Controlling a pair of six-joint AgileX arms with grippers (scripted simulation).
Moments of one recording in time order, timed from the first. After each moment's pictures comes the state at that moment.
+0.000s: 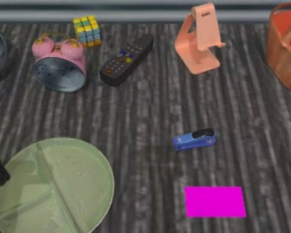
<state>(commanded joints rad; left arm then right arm) 0.00 0.00 0.00 0.00 0.00 0.00 0.00 0.00 0.00 0.00 0.00 0.00</state>
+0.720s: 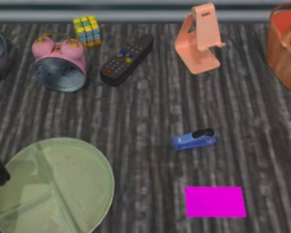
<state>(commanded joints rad) 0.00 0.00 0.00 0.00 0.00 0.00 0.16 0.56 0.53 -0.35 -0.01 -0.34</state>
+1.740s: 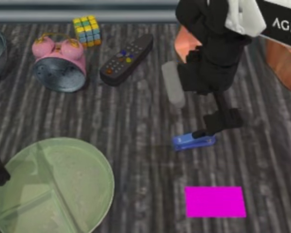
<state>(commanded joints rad) 0.00 0.00 0.00 0.00 0.00 0.00 0.54 2.15 1.83 -1.23 0.00 -1.17</state>
